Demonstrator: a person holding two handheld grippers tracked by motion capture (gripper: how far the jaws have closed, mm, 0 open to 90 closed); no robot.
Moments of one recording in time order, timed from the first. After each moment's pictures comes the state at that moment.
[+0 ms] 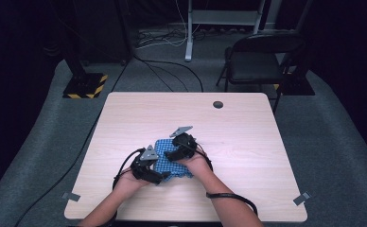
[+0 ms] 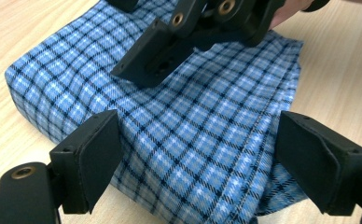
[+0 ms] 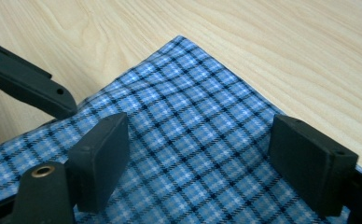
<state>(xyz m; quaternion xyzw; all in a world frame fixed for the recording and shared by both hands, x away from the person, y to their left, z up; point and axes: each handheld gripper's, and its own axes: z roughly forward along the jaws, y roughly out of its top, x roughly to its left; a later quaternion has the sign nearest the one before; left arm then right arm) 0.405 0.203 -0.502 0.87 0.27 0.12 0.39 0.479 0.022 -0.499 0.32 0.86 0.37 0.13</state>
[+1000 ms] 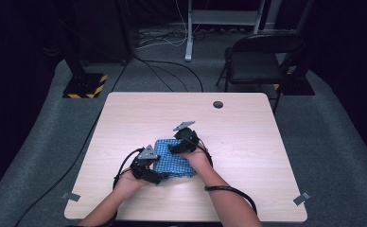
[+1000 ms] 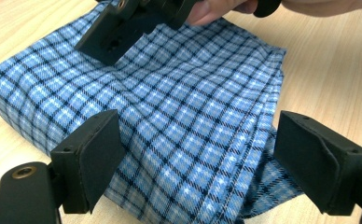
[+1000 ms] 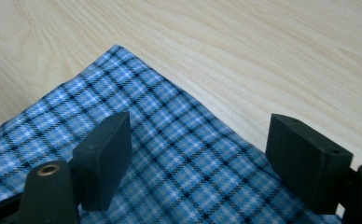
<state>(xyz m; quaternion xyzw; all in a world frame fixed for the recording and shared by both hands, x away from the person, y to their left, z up) 0.405 0.204 -0.502 0.87 0.27 0.10 0.41 0.503 0.018 -0.505 0.35 0.85 0.36 0.16</state>
